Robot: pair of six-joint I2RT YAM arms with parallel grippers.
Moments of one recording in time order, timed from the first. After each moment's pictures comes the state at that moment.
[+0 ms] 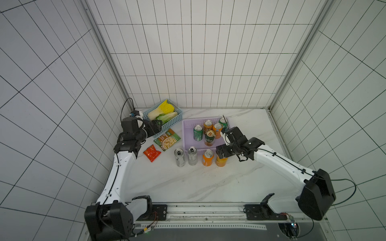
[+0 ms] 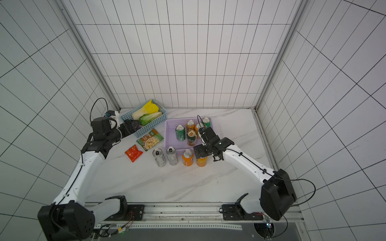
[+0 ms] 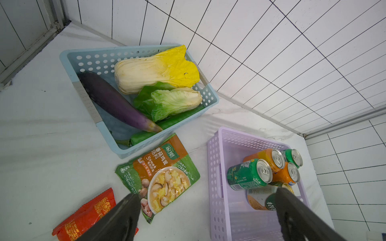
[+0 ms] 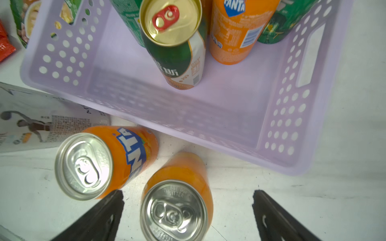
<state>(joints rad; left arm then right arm) 0.11 1.15 1.00 -0.37 0.35 -0.44 0.72 1.38 1.08 -0.69 0.04 0.22</state>
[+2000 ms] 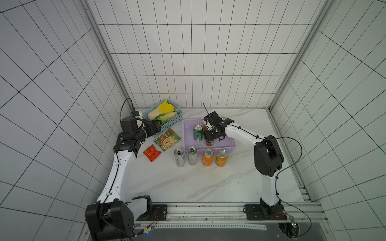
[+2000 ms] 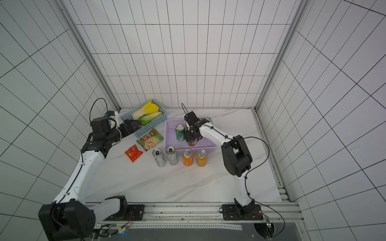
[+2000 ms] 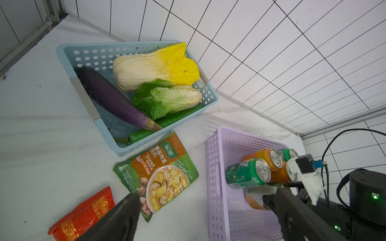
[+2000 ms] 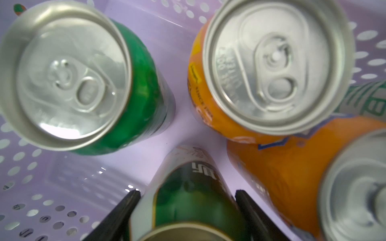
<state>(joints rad) 0.13 1.16 1.00 -0.37 0.38 -0.45 0.69 2.02 1.64 -0.72 0.04 0.08</state>
